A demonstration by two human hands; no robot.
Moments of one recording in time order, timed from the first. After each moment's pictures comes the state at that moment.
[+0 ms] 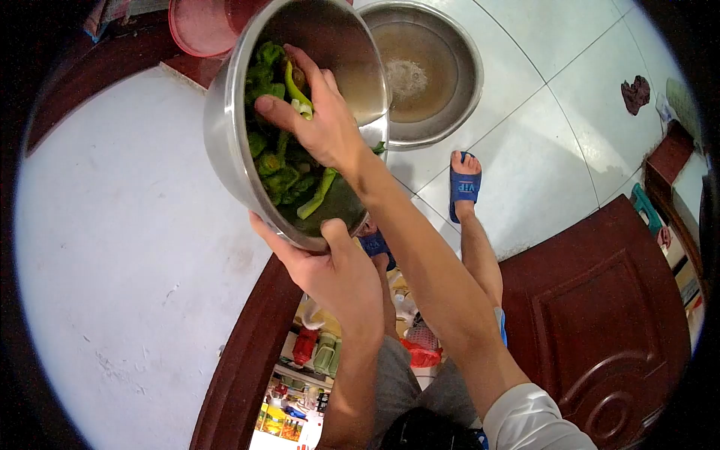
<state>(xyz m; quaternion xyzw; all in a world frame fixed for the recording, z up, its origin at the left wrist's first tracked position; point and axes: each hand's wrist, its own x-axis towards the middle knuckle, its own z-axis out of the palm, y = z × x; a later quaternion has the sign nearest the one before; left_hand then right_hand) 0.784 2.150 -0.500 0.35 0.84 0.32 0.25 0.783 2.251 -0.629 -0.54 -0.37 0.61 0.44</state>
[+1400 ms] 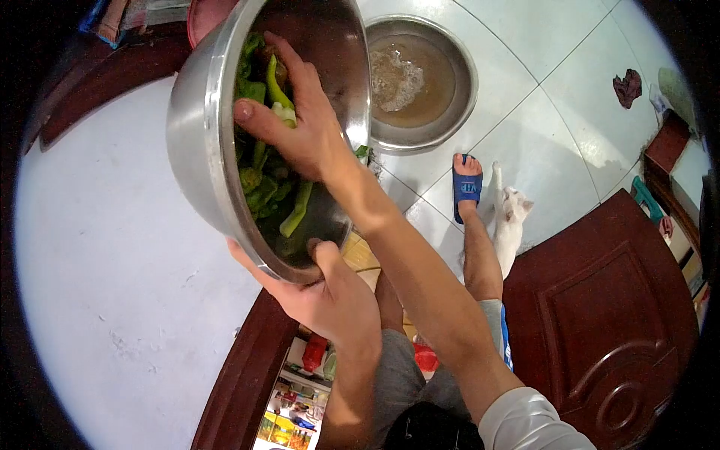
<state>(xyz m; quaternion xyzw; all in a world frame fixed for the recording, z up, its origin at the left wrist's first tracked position) 0.781 2.142 -0.450 0.38 0.84 0.37 0.14 0.780 2.263 -0.553 -0.48 -0.35 0.58 0.56</state>
